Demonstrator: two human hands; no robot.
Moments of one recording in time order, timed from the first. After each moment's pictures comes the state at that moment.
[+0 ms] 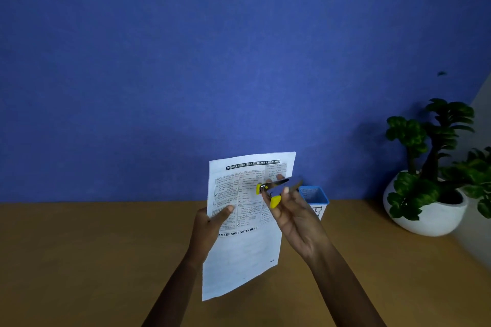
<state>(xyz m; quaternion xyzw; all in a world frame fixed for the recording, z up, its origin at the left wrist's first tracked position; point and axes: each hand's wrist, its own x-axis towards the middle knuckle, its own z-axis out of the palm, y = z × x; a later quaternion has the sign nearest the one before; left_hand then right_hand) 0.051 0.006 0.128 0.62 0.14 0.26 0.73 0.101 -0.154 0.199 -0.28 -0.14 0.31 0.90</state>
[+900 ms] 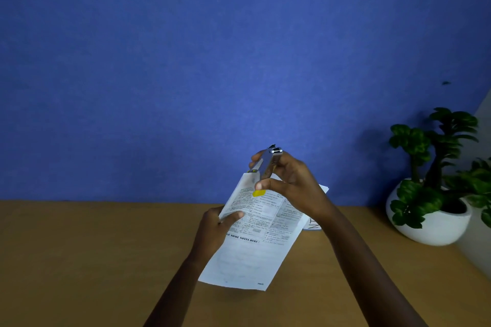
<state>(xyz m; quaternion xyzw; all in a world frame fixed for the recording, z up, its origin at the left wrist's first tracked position) 0.048 0.006 0.138 0.72 0.14 0.21 0.64 0.113 -0.146 0.265 -0.67 -0.48 0.07 0.56</state>
